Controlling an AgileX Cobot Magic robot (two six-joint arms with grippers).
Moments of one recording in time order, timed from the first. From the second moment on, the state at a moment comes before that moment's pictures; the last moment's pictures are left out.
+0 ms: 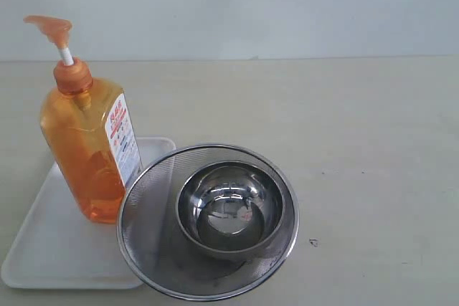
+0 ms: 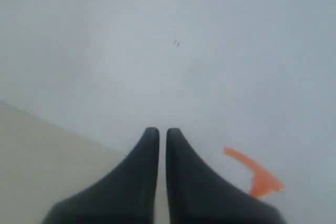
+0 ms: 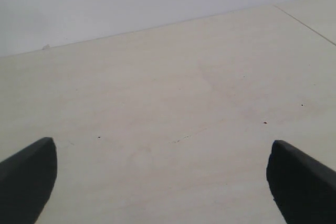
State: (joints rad) left arm 0.02 0.38 -0.26 0.18 -0.12 -0.65; right arm -0.06 0.01 0.00 -0.01 0.34 0.19
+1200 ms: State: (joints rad) left arm 0.01 0.00 -0.19 0.18 0.14 -0.67; right arm -0.06 0.01 0.00 -0.01 0.34 0.19
